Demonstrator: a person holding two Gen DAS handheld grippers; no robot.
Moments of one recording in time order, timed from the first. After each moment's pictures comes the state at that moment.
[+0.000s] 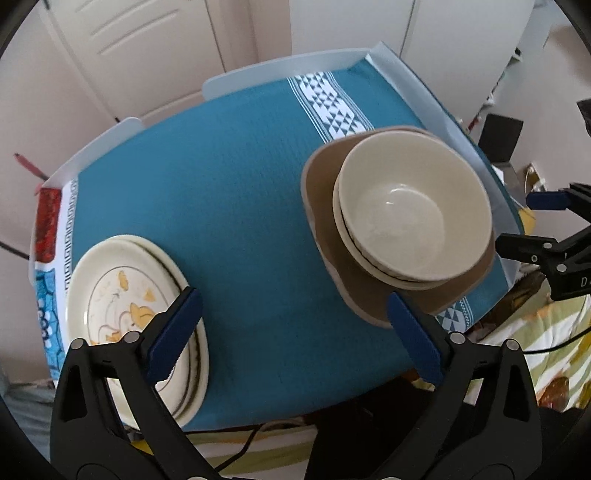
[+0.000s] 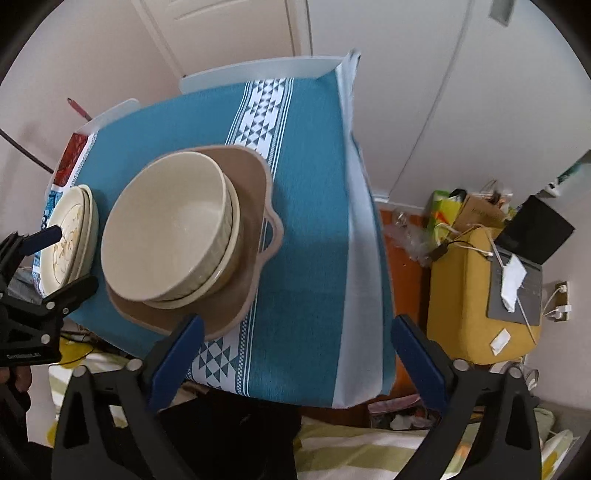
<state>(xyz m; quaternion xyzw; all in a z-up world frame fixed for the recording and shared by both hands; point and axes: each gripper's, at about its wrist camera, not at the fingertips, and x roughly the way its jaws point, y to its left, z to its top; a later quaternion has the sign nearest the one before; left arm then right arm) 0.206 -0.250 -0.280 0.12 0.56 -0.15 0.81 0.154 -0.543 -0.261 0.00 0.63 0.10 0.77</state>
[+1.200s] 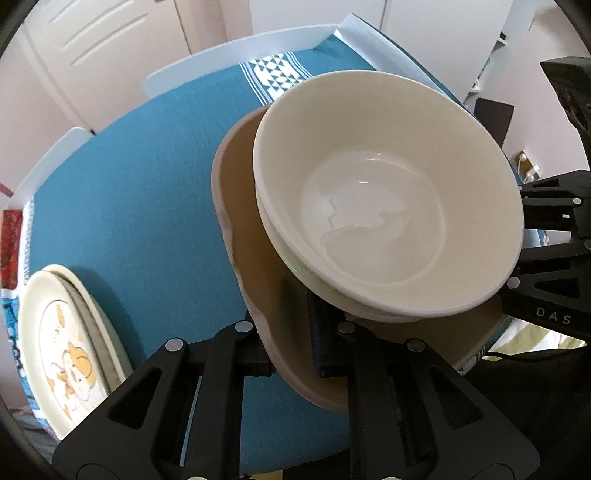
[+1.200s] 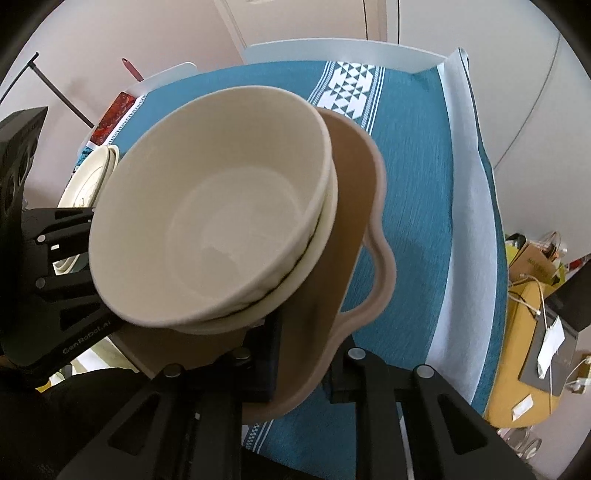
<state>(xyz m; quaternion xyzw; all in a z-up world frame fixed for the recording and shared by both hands) 0.223 -0.294 -0.328 0.13 0.54 -0.18 0.81 0.165 -0.517 -0.301 -0.03 0.59 0.22 0.77</state>
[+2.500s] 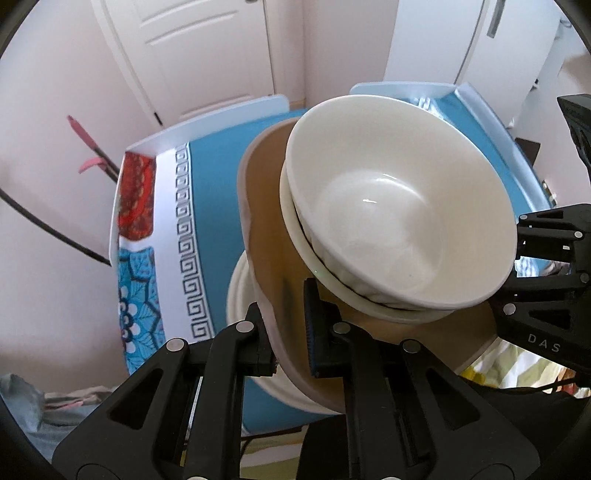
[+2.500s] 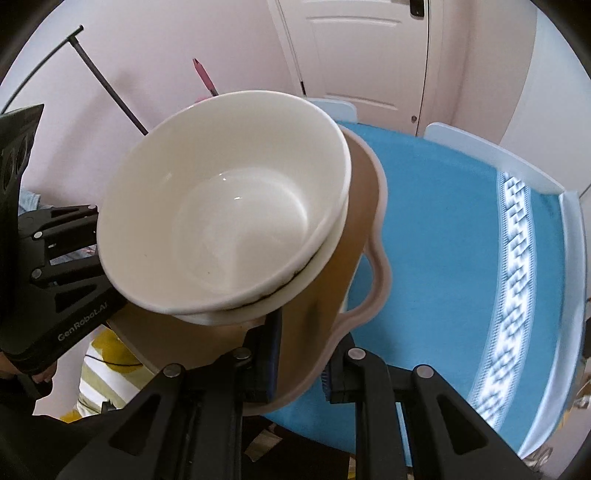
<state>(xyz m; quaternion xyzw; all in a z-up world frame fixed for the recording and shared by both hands) 0.221 -0.020 -0.253 0.10 0.53 -0.13 0.83 0.153 -0.251 -0.234 -0.03 0.57 0.24 0.79</state>
